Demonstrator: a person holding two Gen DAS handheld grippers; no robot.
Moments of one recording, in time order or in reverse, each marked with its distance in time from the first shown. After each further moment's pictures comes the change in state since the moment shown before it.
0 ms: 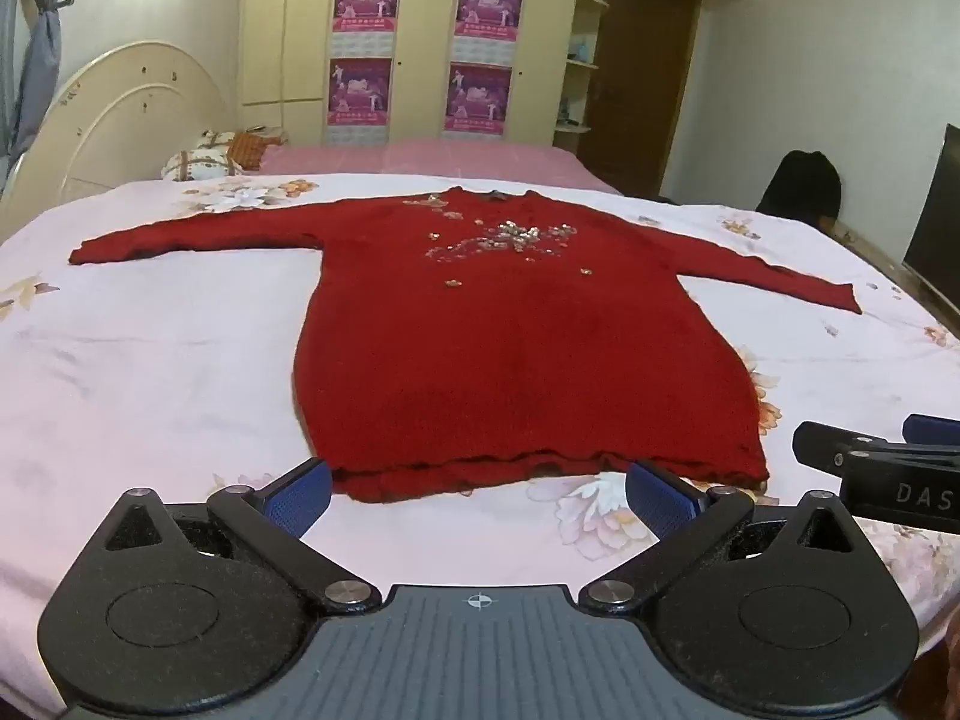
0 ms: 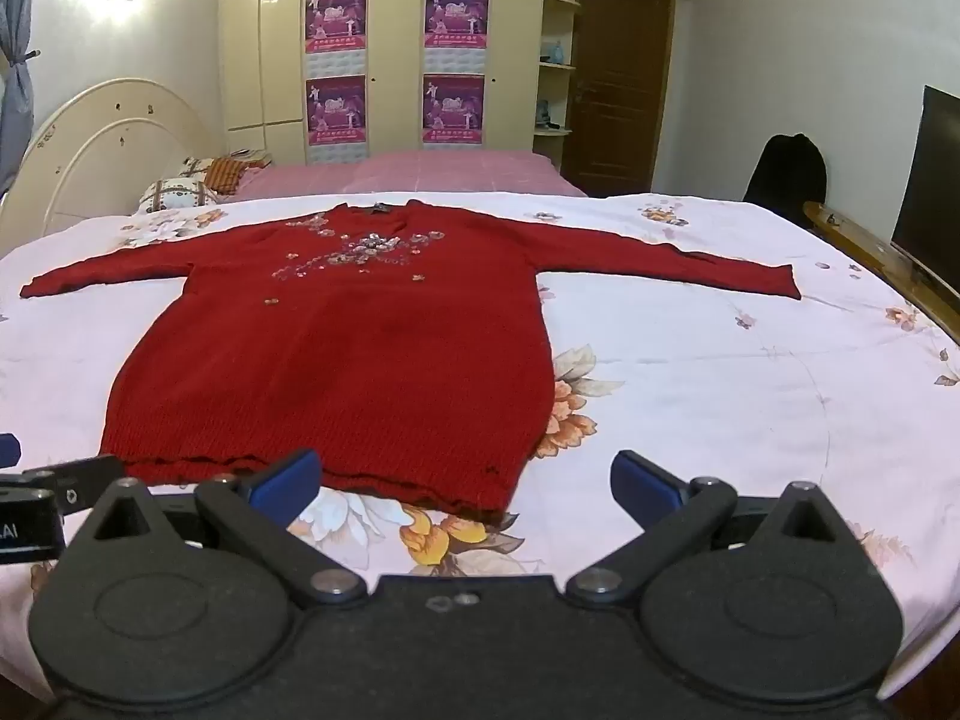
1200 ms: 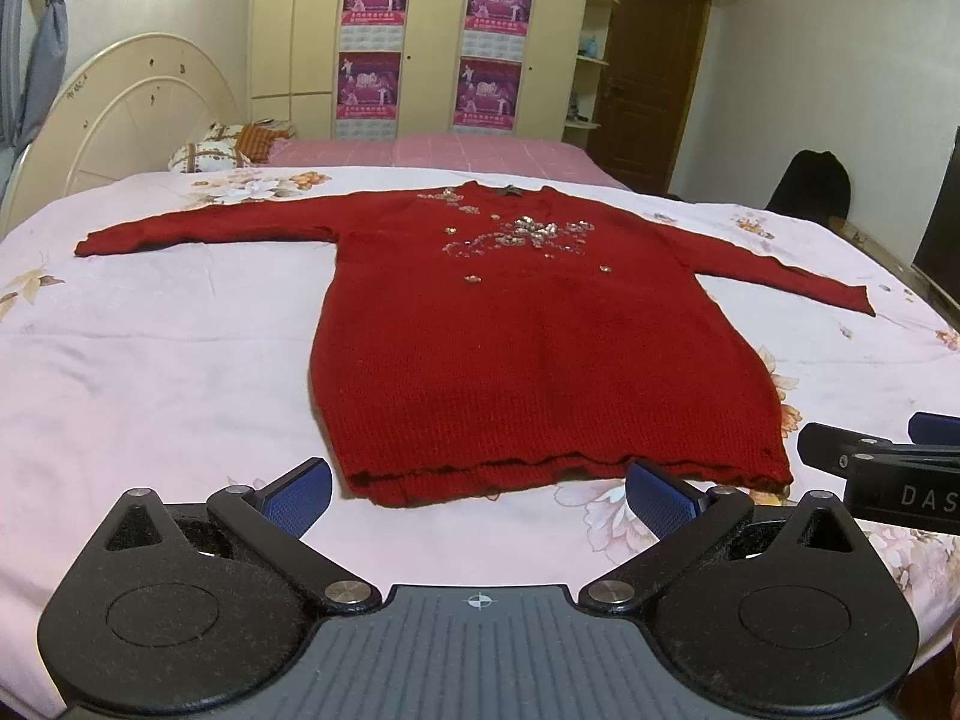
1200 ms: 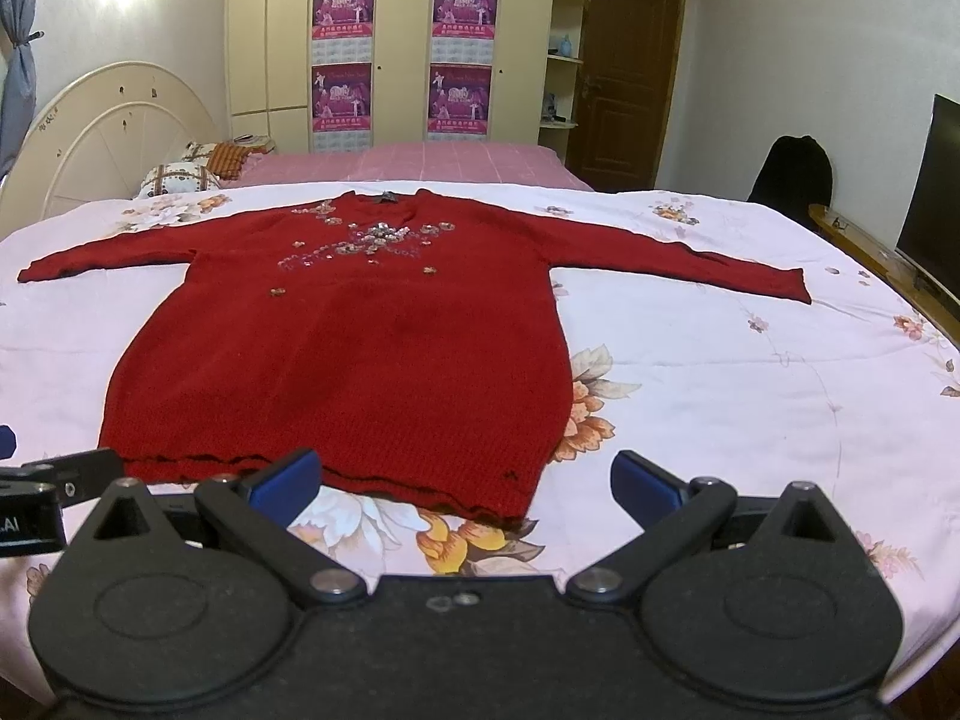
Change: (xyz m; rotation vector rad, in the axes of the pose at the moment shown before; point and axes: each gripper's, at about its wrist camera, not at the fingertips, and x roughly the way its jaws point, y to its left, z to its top) left arm 0.013 0.013 0.000 -0.021 -0.003 0.002; right arm 0.008 0.009 0.003 -0.034 0.017 -0.004
